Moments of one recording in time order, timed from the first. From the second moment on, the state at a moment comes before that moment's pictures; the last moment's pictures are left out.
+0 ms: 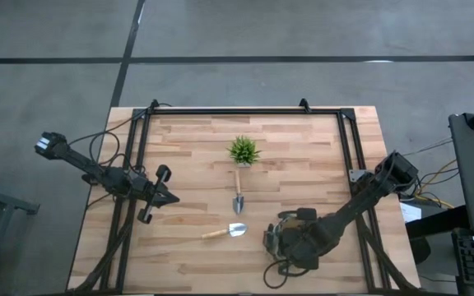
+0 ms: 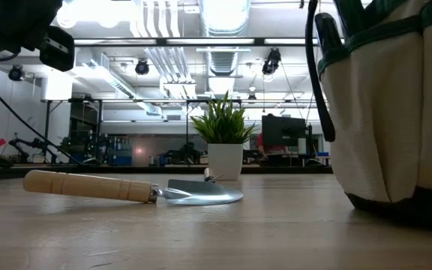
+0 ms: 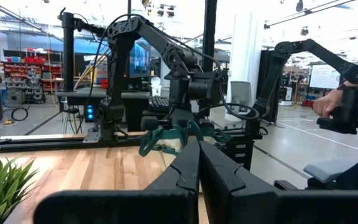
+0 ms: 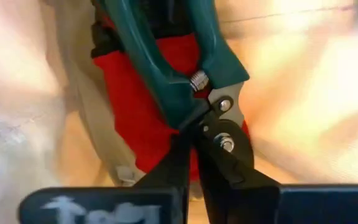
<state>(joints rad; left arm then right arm) -0.46 0.40 0.01 0.58 -0.18 -0.03 0.67 1.79 1.23 -0.97 0.08 0.76</state>
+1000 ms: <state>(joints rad) -0.46 0.40 0.01 0.58 -0.18 -0.03 0.63 1.74 1.33 -1.01 0.10 0.75</state>
